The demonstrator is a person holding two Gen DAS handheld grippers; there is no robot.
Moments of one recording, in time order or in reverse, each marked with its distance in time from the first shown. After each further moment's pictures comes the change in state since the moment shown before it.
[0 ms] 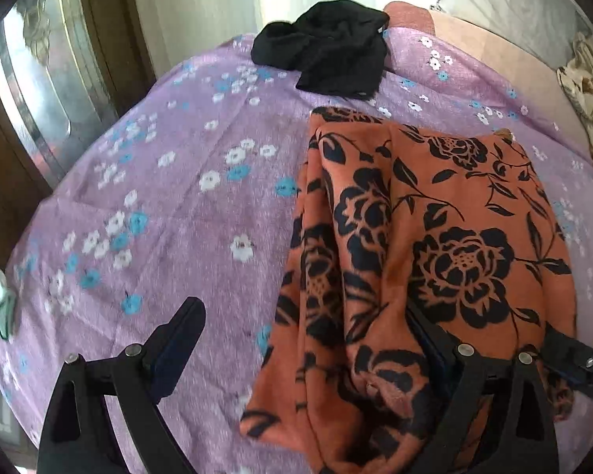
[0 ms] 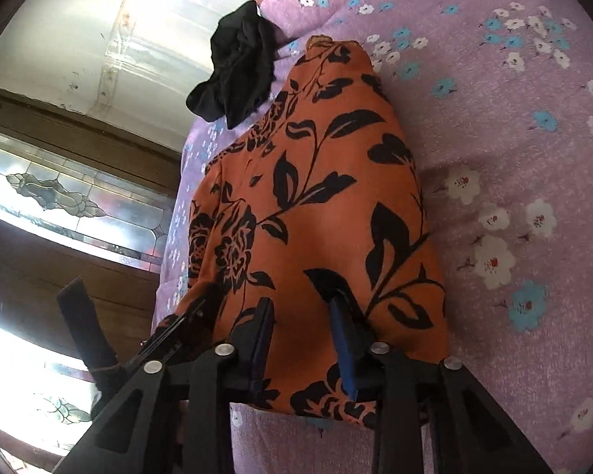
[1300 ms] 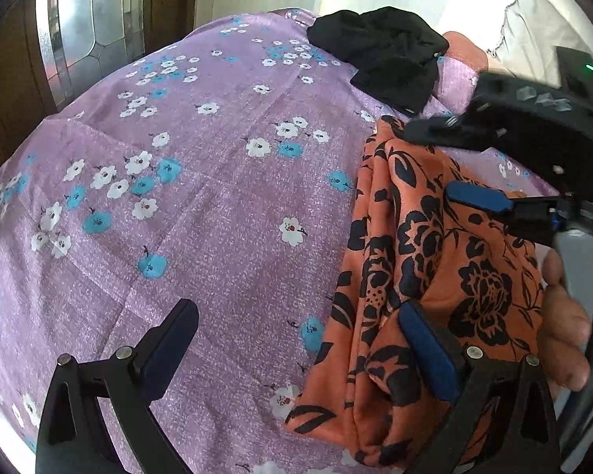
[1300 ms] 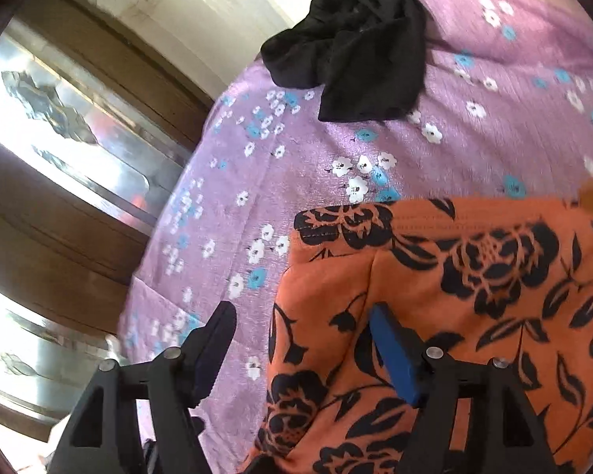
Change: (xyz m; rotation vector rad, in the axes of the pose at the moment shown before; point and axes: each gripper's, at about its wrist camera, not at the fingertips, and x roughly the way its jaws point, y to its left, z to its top) left arm 0.007 0.066 -0.002 -0.302 0.108 -0.145; right arm 0.139 0.146 0.096 -0.397 0.126 -0.196
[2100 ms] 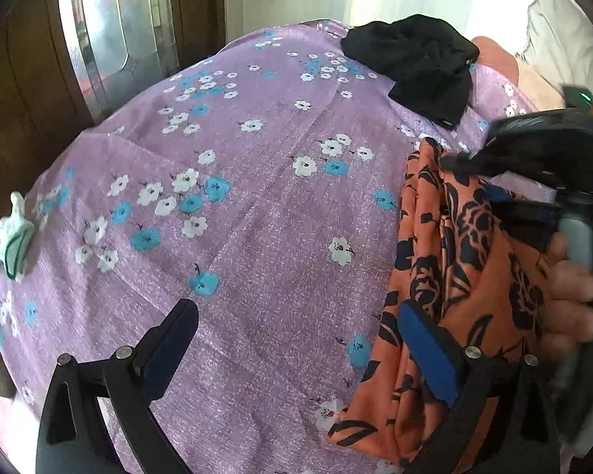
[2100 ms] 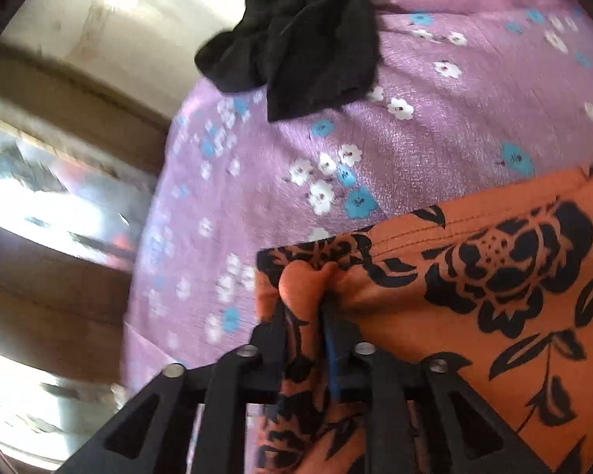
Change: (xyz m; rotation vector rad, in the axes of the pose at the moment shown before) left arm -0.011 0.014 0.007 -0.016 -0.046 0.148; right arm 0.013 -0.038 0.017 0.321 -0.031 0.188
